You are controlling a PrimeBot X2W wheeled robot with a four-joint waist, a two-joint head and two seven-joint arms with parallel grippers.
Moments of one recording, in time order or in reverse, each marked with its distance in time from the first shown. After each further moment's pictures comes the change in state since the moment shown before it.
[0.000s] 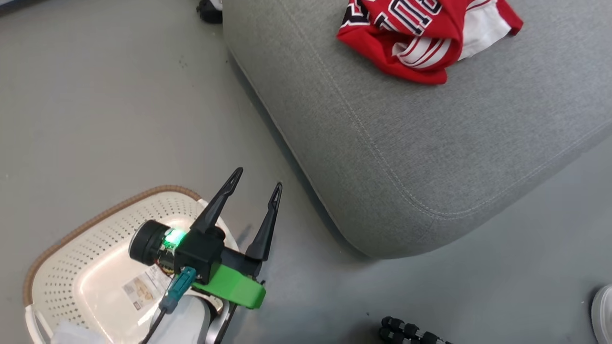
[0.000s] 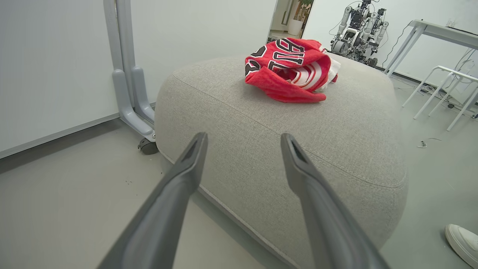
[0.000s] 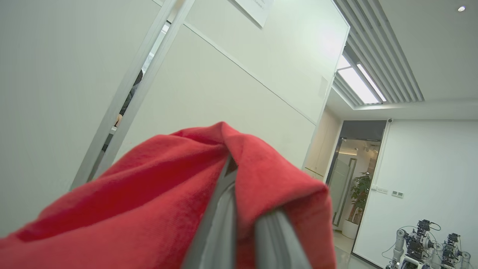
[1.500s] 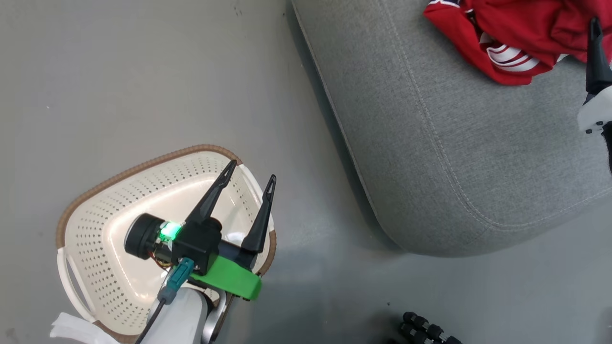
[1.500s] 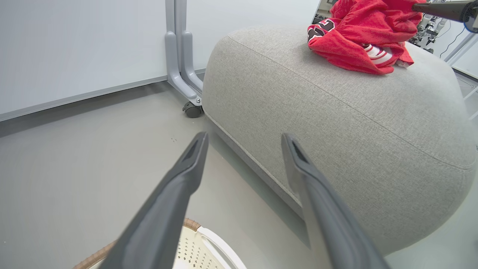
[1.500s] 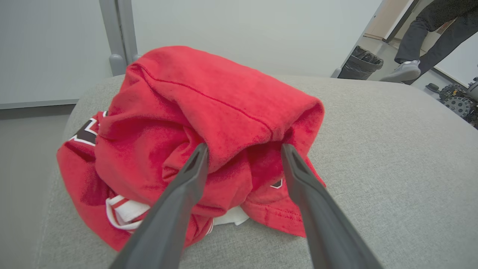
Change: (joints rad) left arm -0.037 -0.002 0.019 0.036 0.022 0.000 0.000; right arm -0.029 -0.005 0.380 0.788 0.192 0.000 0.000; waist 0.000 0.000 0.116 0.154
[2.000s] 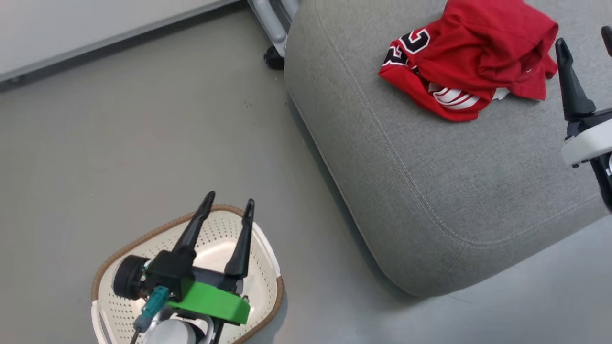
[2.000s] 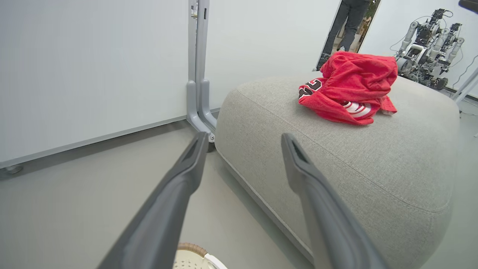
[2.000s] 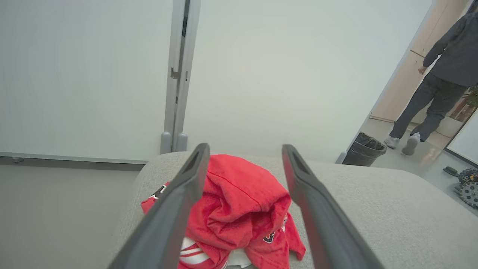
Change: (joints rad) left arm 0.135 -0.050 0.097 -0.034 -0.063 0.000 0.000; right arm 0.210 -0.073 0.059 -0.372 -0.026 0.000 0.000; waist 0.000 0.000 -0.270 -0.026
